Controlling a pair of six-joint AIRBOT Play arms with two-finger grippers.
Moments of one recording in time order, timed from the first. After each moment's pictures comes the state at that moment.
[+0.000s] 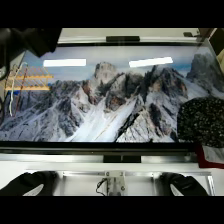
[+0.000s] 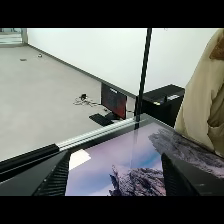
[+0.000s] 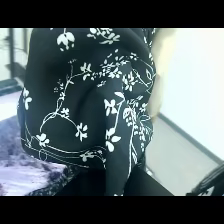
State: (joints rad) left arm -0.49 -0.95 1.49 1.09 -0.50 -1.19; right arm 0.32 -0.81 2.08 -2.67 1.59 1.62
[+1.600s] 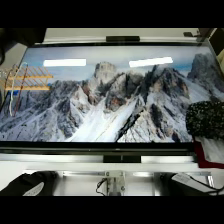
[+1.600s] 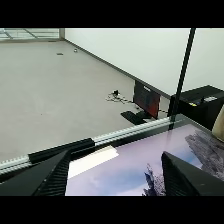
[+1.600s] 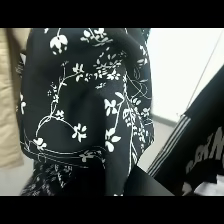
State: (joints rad) left arm -0.35 -0.97 1.49 1.08 -0.50 -1.19; right arm -1.06 -1.31 2.08 -1.82 0.98 1.62
